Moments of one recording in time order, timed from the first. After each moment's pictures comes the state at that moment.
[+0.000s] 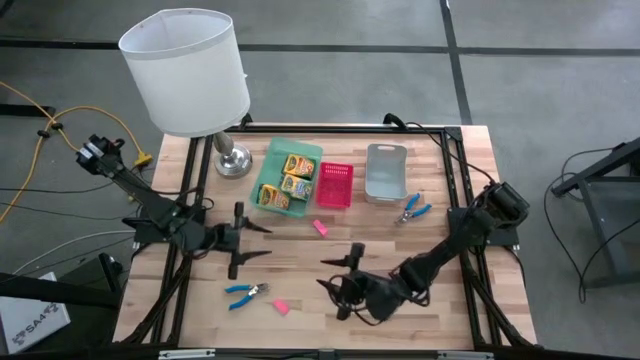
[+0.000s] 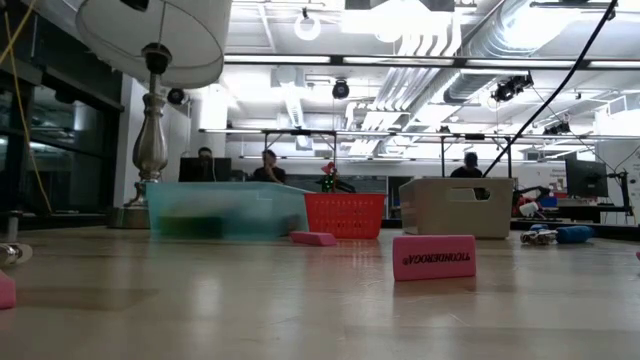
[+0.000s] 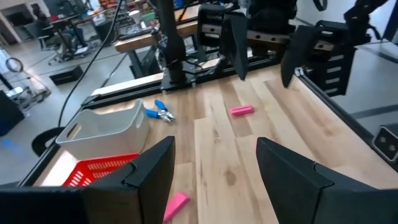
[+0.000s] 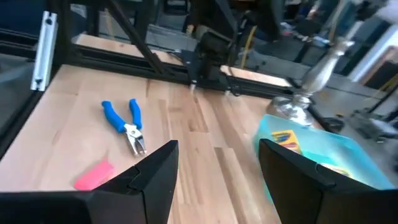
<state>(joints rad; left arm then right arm) -0.65 0.90 0.59 0.12 -0.65 0.07 0.63 1.81 1.22 0.19 0.90 0.05</state>
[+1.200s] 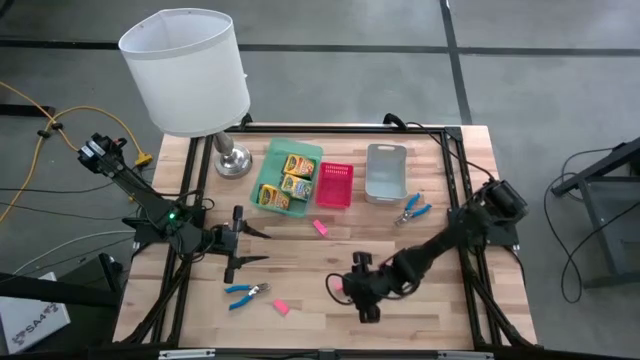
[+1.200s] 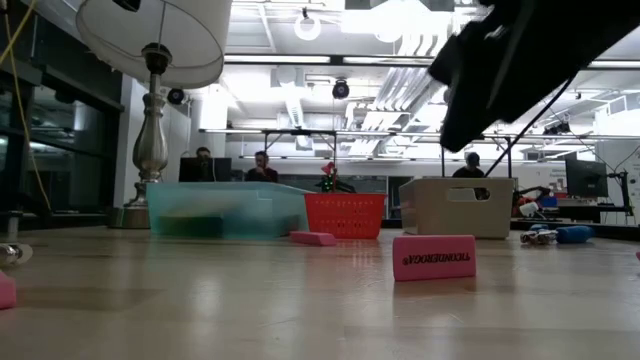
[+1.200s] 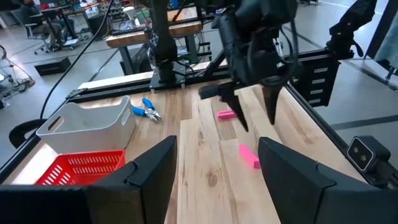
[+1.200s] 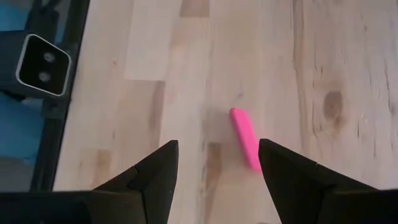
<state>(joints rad) -0.69 0.90 0.59 0.12 -0.65 -0.02 0.55 1.81 1.22 -0.40 0.17 0.49</state>
